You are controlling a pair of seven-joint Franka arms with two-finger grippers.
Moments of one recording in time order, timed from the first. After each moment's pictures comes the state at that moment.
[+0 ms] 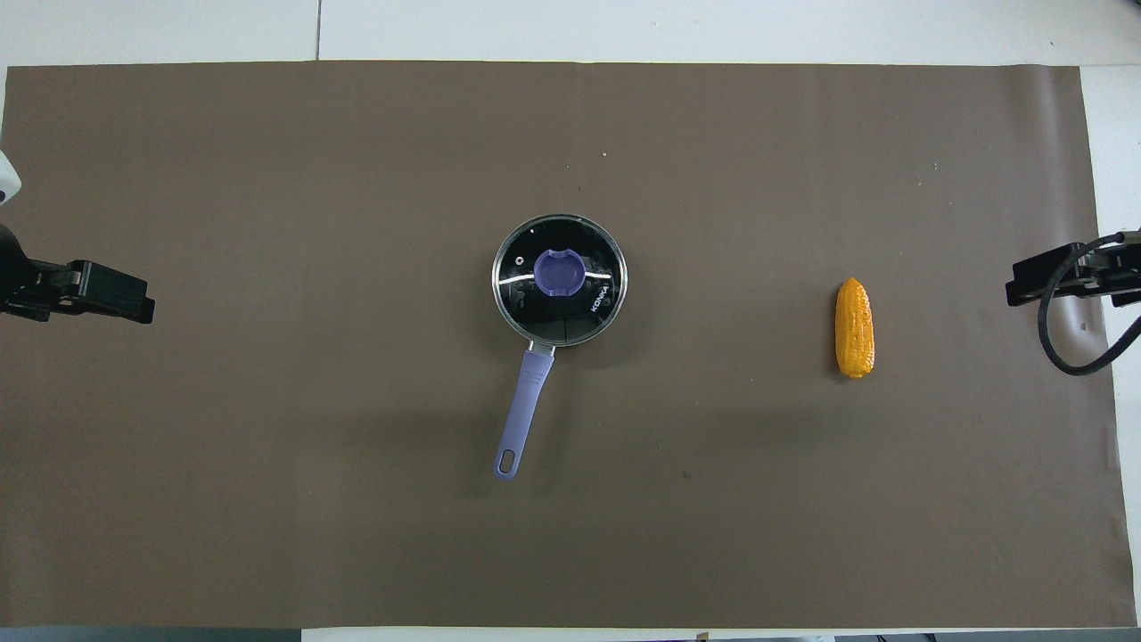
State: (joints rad) left arm -0.02 -0.05 -0.07 -1.63 -0.02 1.49 0.02; right arm -0.02 -0.03 -0.04 -1.64 -0.01 1.53 -0.02
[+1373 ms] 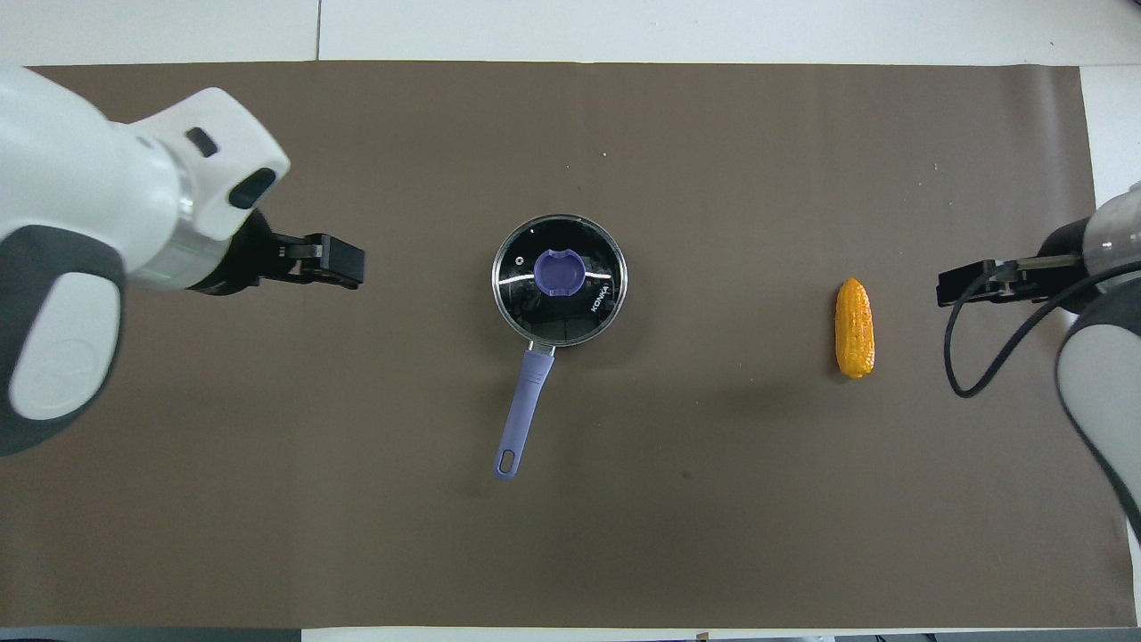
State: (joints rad) left arm -0.39 0.19 -0.10 -1.50 -0.08 1.70 -0.36; right arm 0.10 -0.02 -0.03 -2.01 0.00 1.97 -0.01
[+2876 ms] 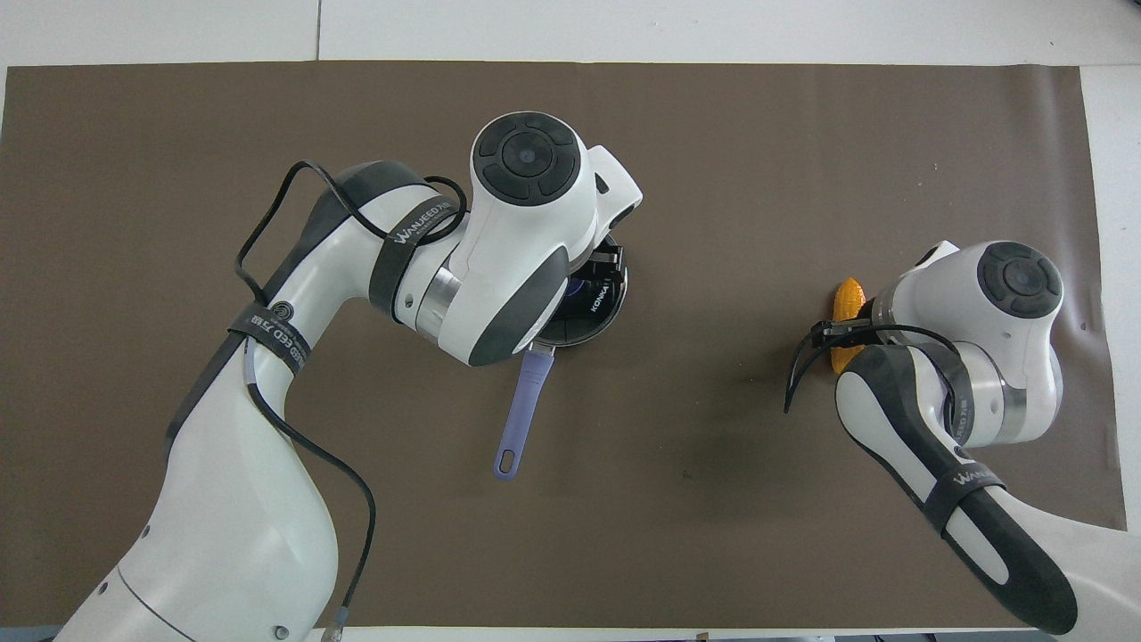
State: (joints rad) left arm -0.61 0.53 -0.10 -1.38 0.01 1.93 -0.46; right arm 0.09 0.13 -0.03 -2.26 0.00 2.34 0.04
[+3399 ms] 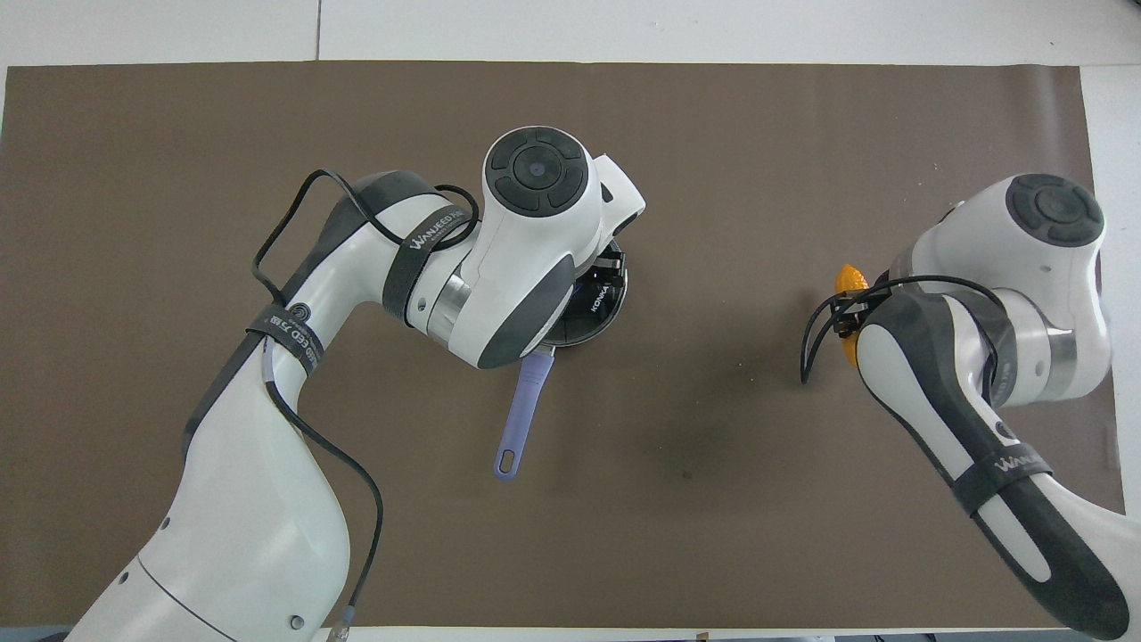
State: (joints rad) left arm -0.61 0.53 -0.09 -1.38 0.01 1.93 -0.46; right arm 0.11 0.13 -0.03 -1.98 0.00 1.96 0.04
